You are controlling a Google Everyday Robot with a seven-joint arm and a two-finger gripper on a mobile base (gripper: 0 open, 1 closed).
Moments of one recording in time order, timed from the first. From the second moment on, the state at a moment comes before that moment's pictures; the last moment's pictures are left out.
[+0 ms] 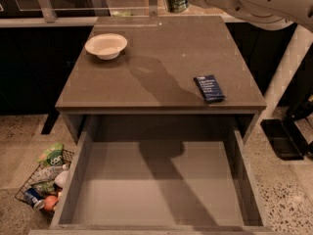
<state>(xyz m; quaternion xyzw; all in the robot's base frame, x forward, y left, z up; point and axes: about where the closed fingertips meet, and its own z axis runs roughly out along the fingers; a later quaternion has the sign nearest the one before) 0.707 -0.051 1.079 -0.27 0.70 0.09 0.65</state>
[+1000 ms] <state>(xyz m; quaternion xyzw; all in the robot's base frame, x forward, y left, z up) 0.622 -0.062 1.107 -0.37 0.68 0.18 0.61</state>
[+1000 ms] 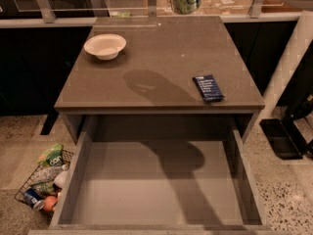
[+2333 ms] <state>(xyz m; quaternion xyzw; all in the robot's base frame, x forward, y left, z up) 0.475 -0.073 0.964 -0.34 0.74 0.27 0.51</state>
